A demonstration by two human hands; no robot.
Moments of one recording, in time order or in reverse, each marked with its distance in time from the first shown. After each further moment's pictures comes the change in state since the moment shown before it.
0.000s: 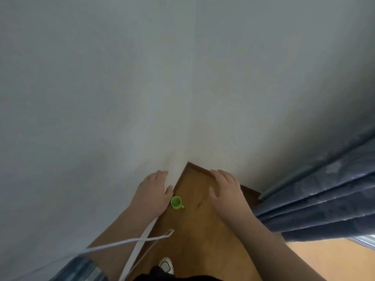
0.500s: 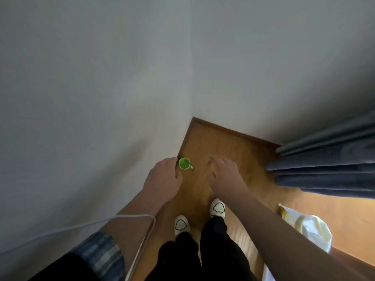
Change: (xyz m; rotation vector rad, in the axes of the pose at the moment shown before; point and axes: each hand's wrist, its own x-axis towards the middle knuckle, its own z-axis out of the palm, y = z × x) left_hand 0.124 -0.064 0.114 0.028 -0.258 -0.026; right_hand 0.124 0.056 0.138 0.013 -0.269 0.184
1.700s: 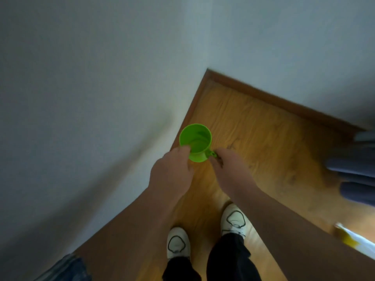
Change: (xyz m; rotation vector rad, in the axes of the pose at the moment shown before) left_hand 0.242 -0.118 0.304 0.000 0.062 -0.034; right_hand 0.290 0.200 0.277 0.173 -0.027 -0.016
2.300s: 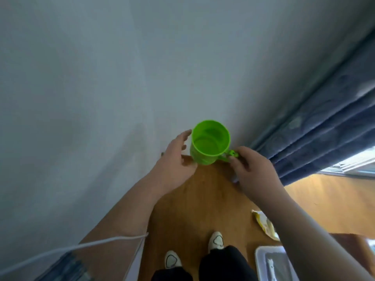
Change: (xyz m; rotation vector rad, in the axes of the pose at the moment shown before) left_hand -0.327 0.248 -0.463 -0.687 -0.096 0.519; right_hand -0.500 -0.312 -0.370 -0.027 0.647 -0.075
